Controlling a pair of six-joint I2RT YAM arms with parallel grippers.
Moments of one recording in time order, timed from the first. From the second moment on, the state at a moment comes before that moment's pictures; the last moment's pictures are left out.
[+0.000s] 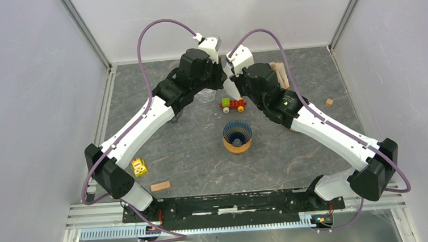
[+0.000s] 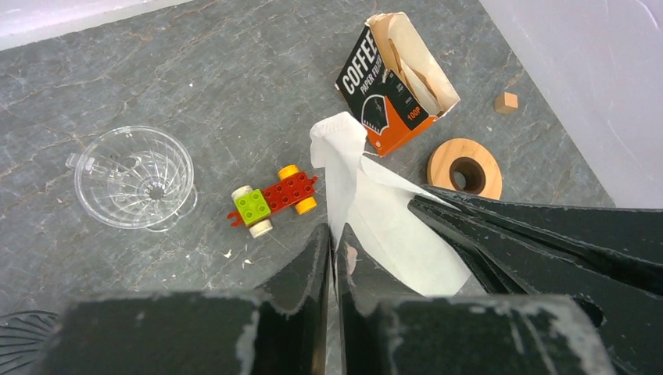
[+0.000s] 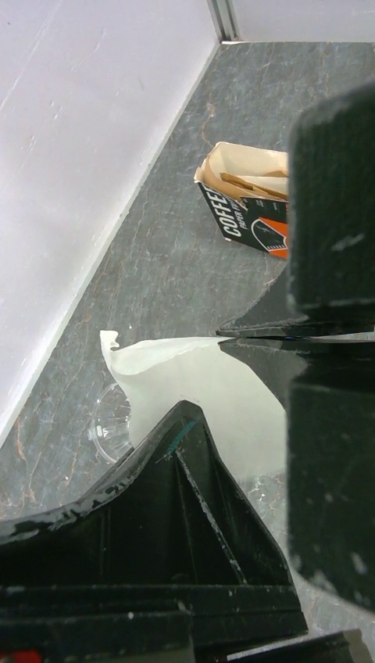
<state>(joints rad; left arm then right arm) -0.72 1.58 1.63 -0.44 -0.08 -0.30 0.77 1.37 1.33 -0.22 0.41 -0.14</state>
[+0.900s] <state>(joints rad) -0.72 1.58 1.56 -0.41 -0.01 -0.33 0.73 1.37 1.33 -0.23 0.37 -0.05</state>
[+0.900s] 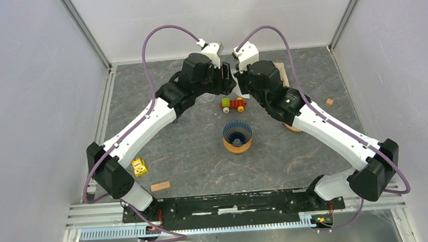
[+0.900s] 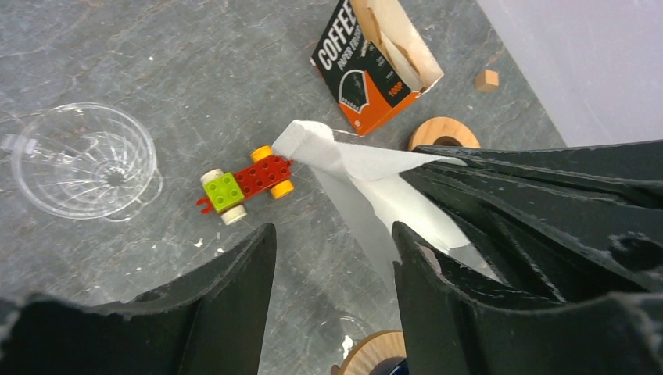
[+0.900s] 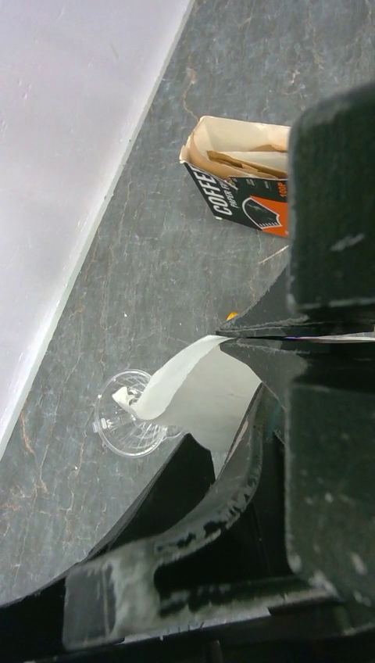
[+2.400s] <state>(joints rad) -0.72 1.63 1.56 -0.39 -0.08 -0.38 0.72 1.38 1.35 -0.33 0.38 0.29</state>
